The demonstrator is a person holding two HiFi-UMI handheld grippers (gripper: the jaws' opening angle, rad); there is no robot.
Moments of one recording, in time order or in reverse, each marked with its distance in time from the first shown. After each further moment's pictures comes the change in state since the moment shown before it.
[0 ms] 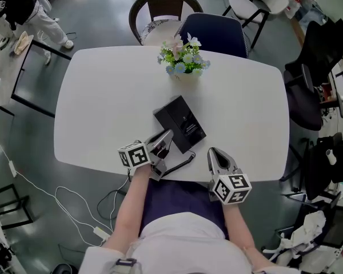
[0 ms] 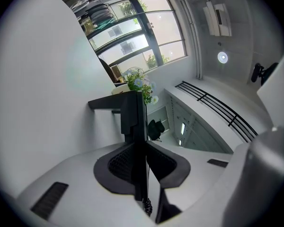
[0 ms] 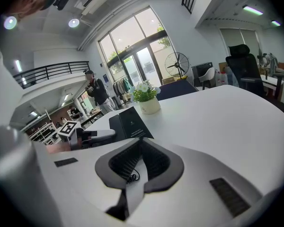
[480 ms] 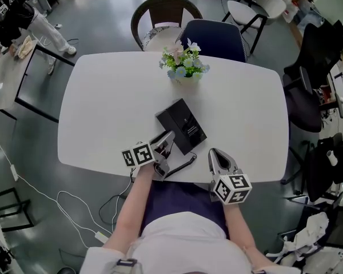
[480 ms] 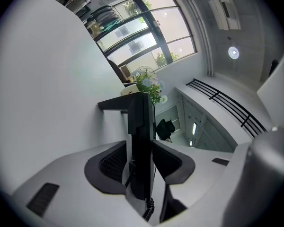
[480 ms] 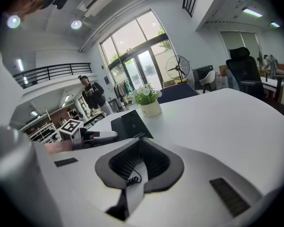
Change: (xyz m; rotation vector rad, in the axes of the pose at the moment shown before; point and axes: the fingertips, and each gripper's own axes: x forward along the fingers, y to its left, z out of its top) left arm -0.001 0.009 0.002 -0.025 0.008 0.129; right arm -0.003 0.004 0.005 -0.011 -0.033 0.004
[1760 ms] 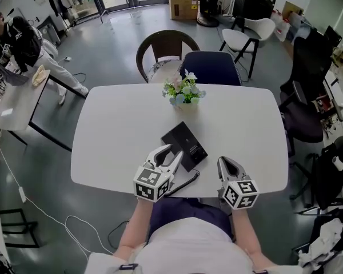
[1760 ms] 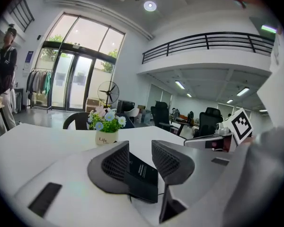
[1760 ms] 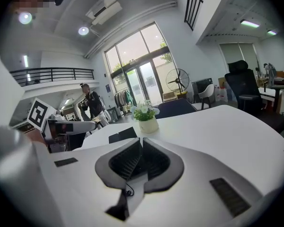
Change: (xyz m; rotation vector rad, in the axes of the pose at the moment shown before) left arm -0.038 -0.128 0.031 0.898 -0.011 0.096; right arm -0.019 -0.009 0.049 -0.048 -0.139 -0.012
